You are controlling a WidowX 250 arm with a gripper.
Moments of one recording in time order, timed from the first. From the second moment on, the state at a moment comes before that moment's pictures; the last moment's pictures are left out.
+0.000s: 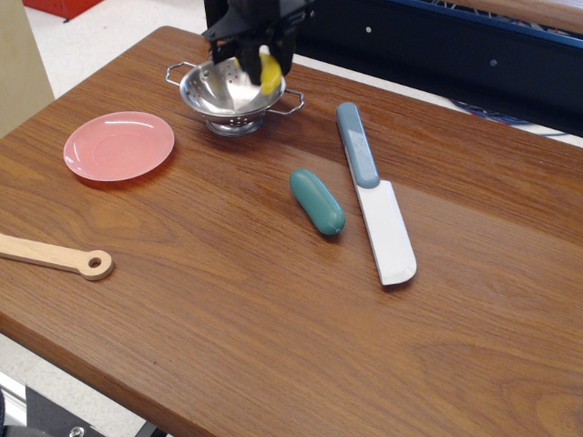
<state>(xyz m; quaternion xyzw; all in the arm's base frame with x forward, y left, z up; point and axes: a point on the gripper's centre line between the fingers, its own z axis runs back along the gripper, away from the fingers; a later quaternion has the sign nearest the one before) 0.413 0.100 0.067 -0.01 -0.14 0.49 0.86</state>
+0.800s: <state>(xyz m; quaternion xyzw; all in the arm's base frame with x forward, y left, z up) 0.296 0.087 0.077 -0.06 -0.11 0.32 0.94</state>
